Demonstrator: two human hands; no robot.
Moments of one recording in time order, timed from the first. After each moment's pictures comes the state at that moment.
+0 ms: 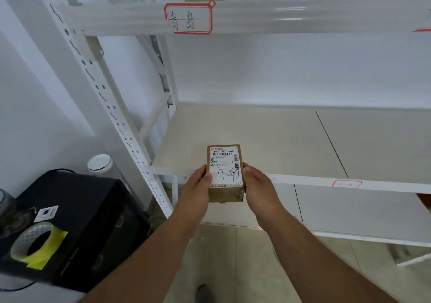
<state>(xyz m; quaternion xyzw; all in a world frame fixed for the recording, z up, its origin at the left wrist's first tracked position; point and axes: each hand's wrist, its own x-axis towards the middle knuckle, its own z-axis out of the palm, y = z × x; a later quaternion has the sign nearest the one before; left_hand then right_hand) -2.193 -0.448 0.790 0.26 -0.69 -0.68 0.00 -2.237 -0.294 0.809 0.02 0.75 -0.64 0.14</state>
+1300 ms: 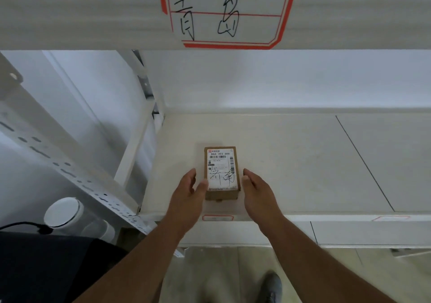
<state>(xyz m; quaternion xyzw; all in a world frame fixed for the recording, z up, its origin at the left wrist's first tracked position) -2.366 -0.561 0.753 0.20 -0.80 -0.56 -0.06 -2.405 -0.380 0.739 0.07 0.84 -0.53 0.12</state>
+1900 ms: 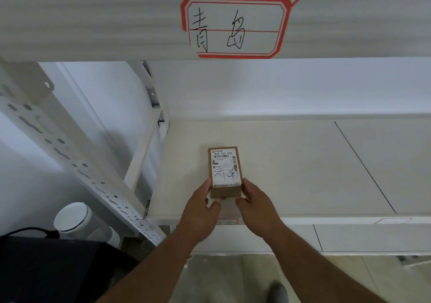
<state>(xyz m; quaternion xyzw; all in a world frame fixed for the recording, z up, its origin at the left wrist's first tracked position) -2.357 -0.558 0.723 0.12 -0.84 -0.52 -0.08 -2.384 -0.385 0.744 -0.02 0.85 -0.50 0.15</state>
